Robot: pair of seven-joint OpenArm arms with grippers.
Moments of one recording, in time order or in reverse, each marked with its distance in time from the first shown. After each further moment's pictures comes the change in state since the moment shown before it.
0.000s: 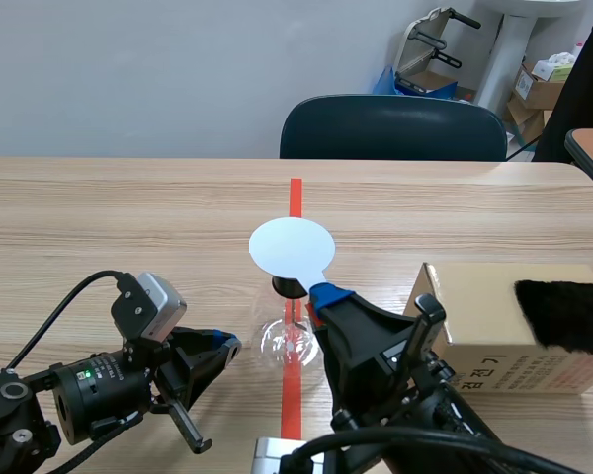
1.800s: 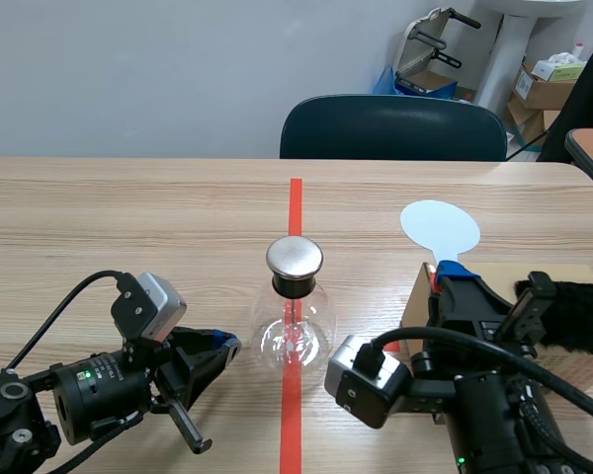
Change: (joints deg) left arm 0.0 0.0 0.0 0.0 0.0 0.0 0.0; right arm 0.0 0.0 0.0 0.0 0.2 0.0 -31.8
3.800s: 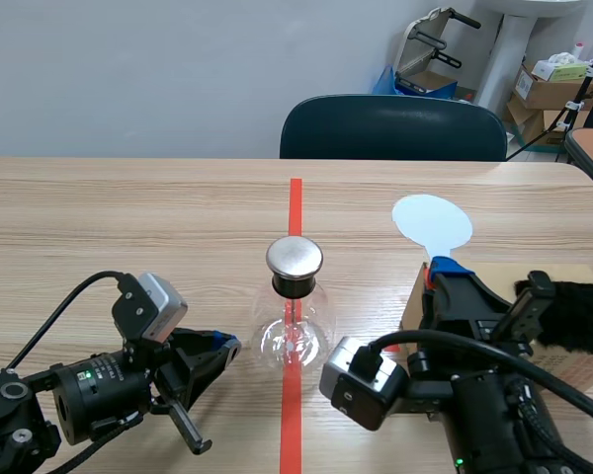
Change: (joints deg) left arm 0.0 0.0 0.0 0.0 0.0 0.0 0.5; right arm 0.0 0.0 0.0 0.0 0.4 -2.5 2.6
